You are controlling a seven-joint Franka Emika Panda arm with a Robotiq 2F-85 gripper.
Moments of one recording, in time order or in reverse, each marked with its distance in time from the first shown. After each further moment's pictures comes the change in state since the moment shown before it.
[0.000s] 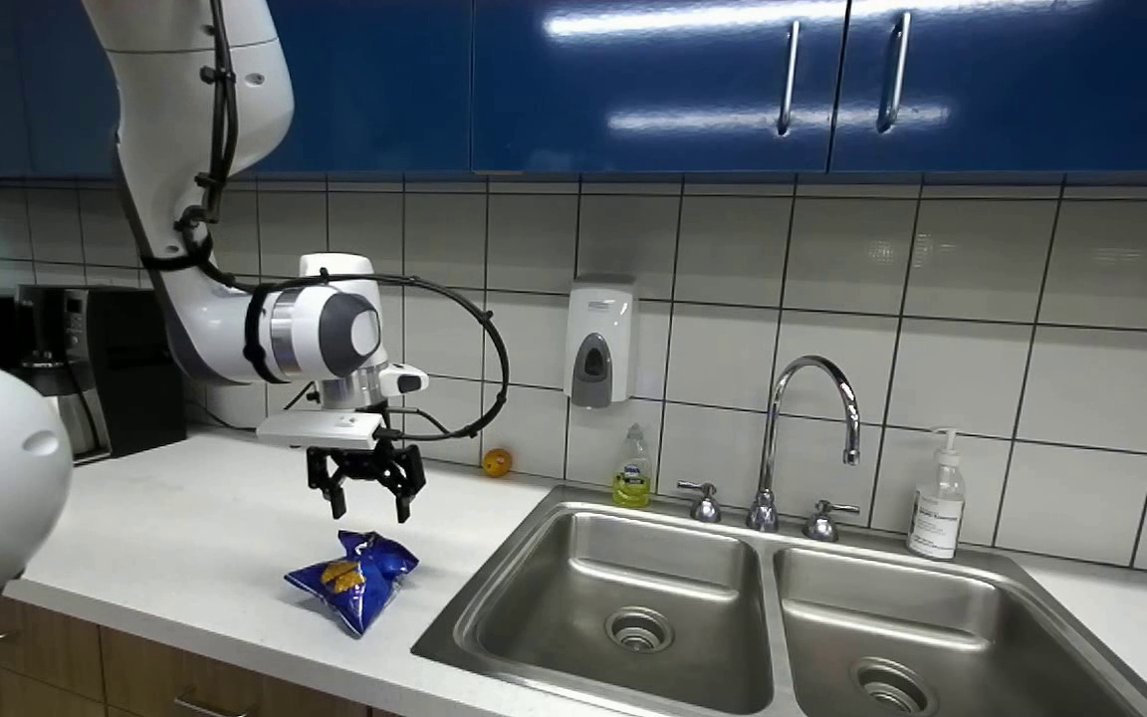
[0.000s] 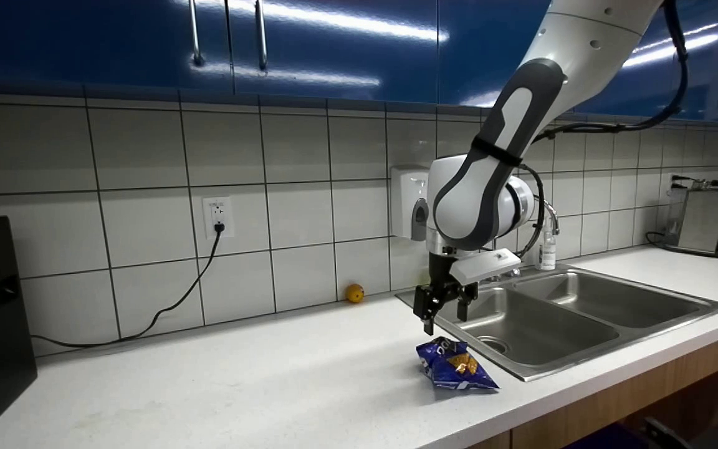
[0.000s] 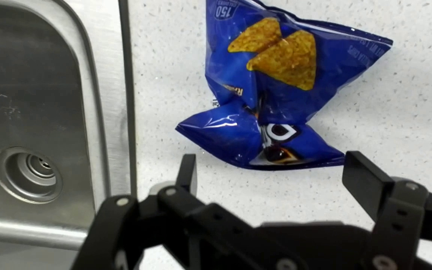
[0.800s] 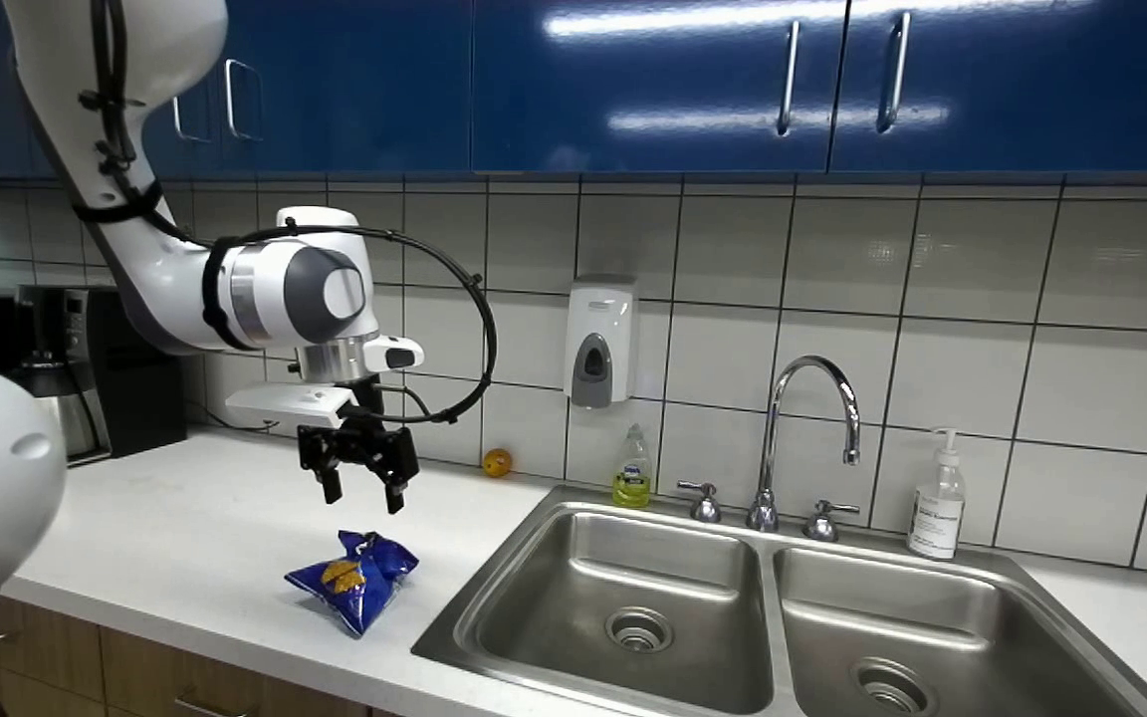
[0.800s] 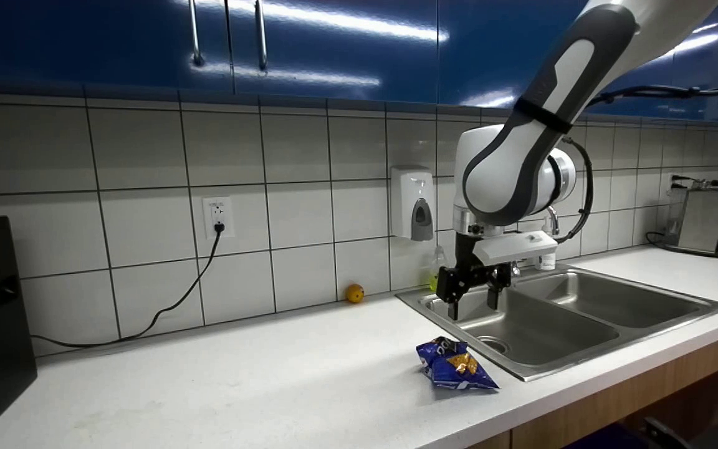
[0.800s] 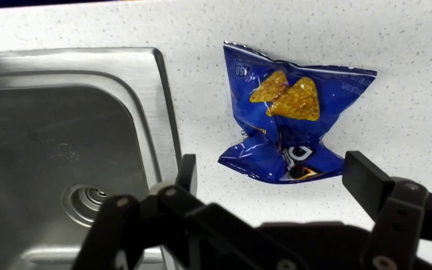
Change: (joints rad) arm -0.030 -0.253 -0.004 -0.163 0.026 -0.085 0.112
